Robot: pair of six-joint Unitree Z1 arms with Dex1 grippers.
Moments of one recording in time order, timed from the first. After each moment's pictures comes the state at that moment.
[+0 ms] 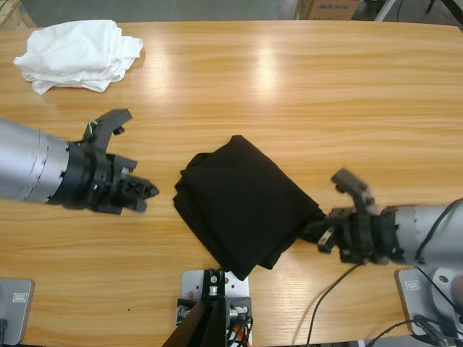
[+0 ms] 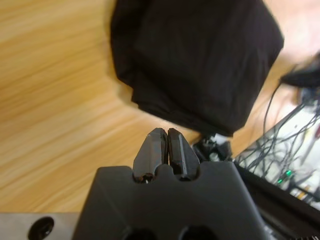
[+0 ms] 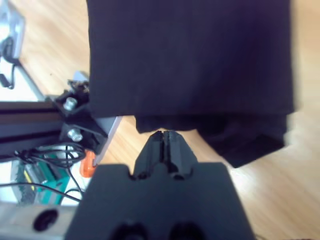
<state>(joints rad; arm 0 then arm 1) -0.90 1.58 -0.96 0.46 -0.19 -0.69 0.98 1.34 -0.33 -0.12 0.23 0.66</state>
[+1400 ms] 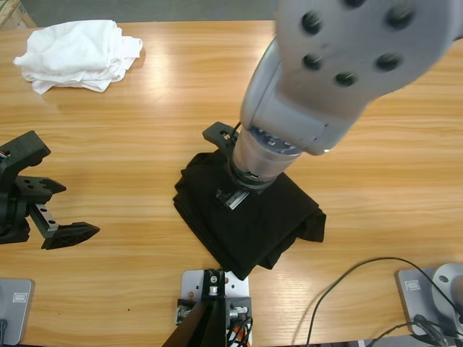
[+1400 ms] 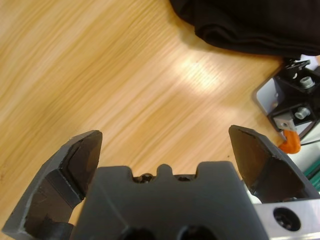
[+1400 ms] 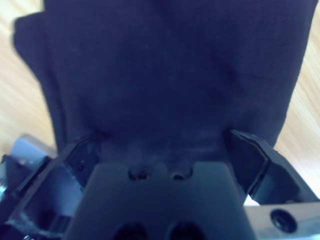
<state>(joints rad) -0.93 1.32 -0.83 0.65 0.01 -0.32 1.04 2.01 -1.35 0.76 0.03 0.42</state>
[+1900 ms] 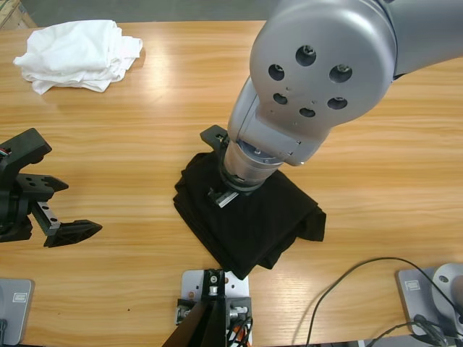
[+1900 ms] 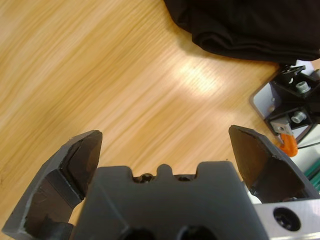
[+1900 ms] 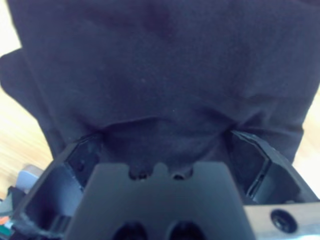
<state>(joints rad) -0.93 1.32 -0.83 0.63 0.01 -0.32 1.05 2.05 -1.31 0.66 0.02 0.52</state>
